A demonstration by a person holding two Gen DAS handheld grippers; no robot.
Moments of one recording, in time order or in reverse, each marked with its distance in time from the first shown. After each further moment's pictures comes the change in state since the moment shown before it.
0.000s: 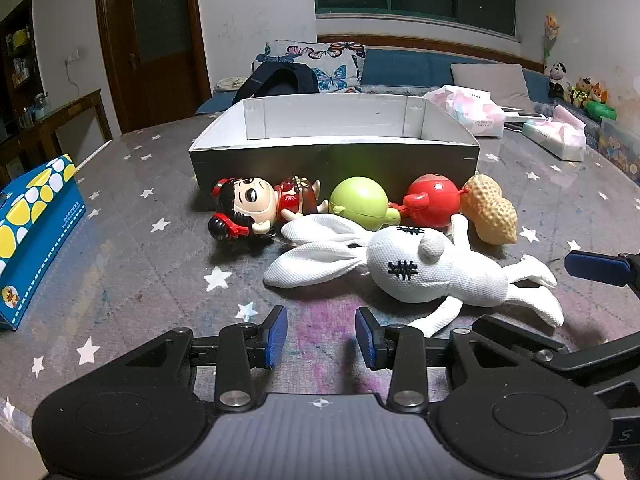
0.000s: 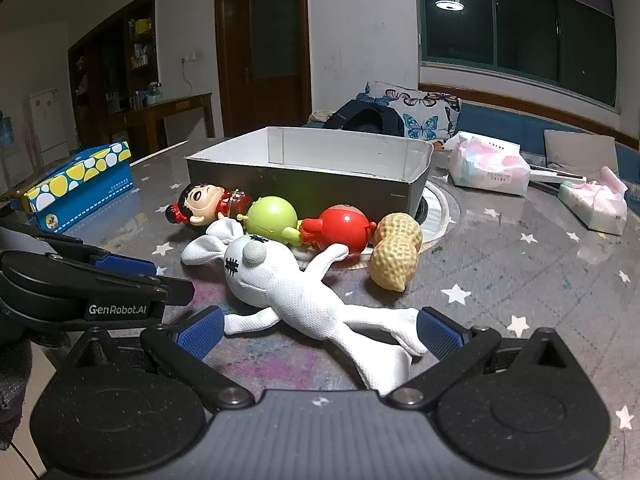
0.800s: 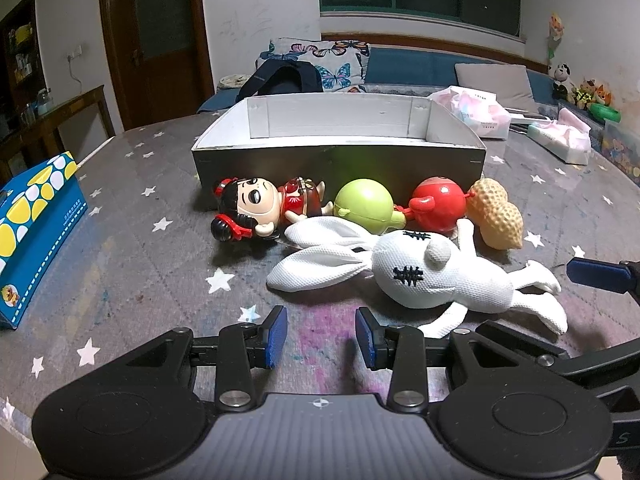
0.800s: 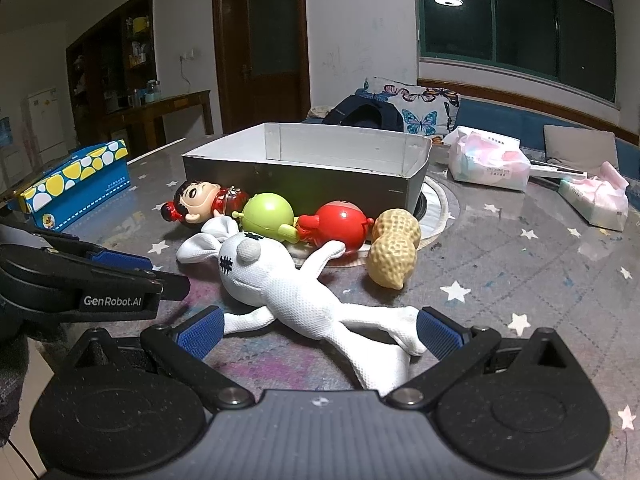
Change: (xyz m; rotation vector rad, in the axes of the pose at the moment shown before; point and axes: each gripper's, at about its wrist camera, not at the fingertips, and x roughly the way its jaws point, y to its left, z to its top) left arm 0.004 0.001 0.004 -0.011 0.007 0.005; right arm -0.008 0.002 -0.001 0.006 0.024 0.004
